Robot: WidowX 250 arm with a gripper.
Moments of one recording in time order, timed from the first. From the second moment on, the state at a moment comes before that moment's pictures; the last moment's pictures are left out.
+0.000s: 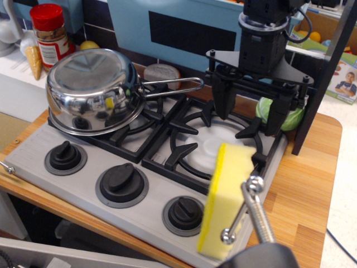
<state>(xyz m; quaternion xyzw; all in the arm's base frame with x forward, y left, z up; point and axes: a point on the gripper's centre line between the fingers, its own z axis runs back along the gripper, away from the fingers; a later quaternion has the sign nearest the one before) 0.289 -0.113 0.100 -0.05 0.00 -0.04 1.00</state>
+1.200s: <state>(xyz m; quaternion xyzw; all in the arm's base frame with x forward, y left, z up) 0.226 -0.126 0.168 -0.12 -0.03 0.02 0.99</state>
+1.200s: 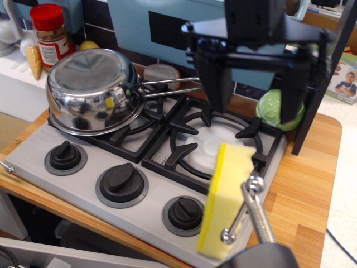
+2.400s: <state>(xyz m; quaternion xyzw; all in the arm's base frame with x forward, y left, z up) 0.217 -0.124 0.093 -0.05 0.01 0.00 1.00</state>
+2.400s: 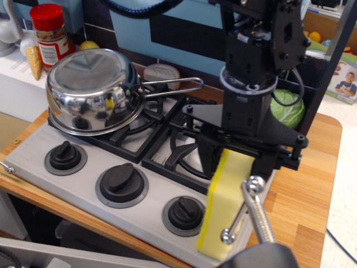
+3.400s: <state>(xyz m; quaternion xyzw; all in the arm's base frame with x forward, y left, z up) 0.293 0.026 0.192 -0.06 0.01 -0.10 0.99</state>
